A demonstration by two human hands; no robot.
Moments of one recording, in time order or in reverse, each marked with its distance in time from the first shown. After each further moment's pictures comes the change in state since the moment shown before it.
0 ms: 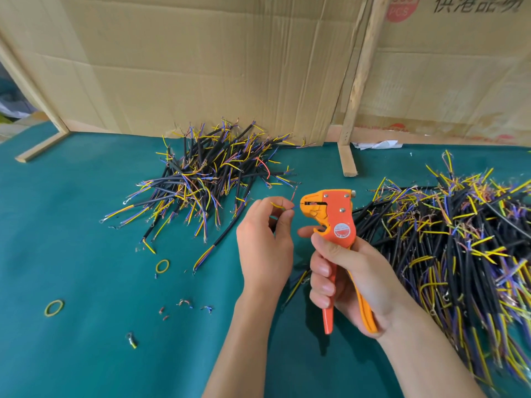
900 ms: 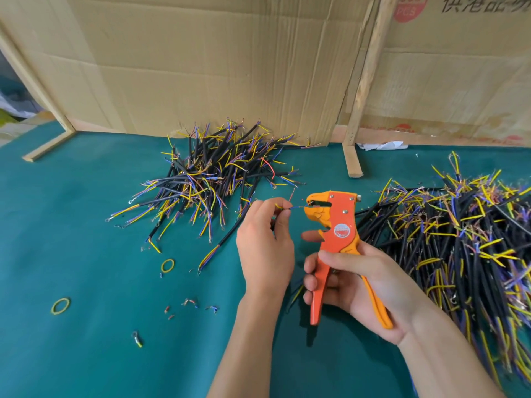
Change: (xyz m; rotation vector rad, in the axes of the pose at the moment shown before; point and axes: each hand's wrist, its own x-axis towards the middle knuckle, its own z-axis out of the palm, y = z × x) left_hand 0.001 -0.005 -0.003 0.068 0.050 0.057; right_hand -0.007 -0.009 -0.003 -0.014 -0.056 0.091
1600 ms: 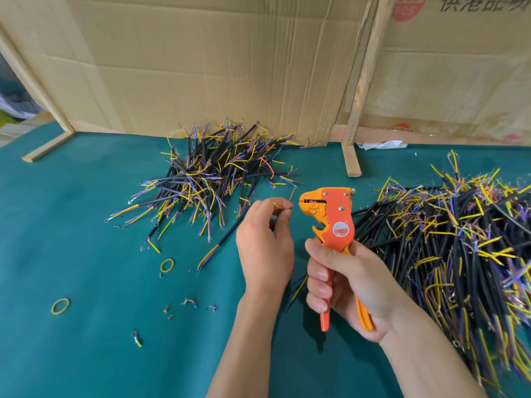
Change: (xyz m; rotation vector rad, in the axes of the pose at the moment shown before) left_hand 0.000 0.001 0.000 -0.017 -0.008 -0.027; right_hand 0.009 0.012 0.011 -0.019 0.060 -0.056
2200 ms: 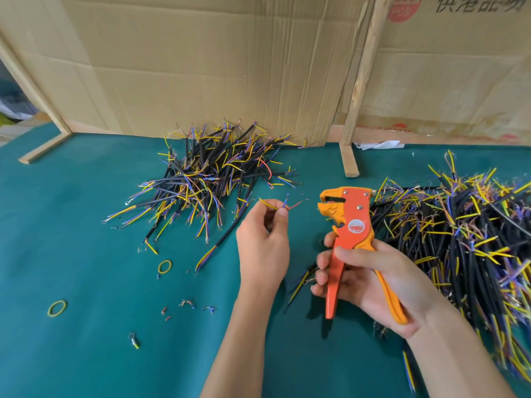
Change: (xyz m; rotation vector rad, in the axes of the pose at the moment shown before) left_hand 0.003 0.001 0.000 -0.205 -0.092 -0.202; right_hand -0.010 -0.019 -0.033 0.057 -0.093 0.023
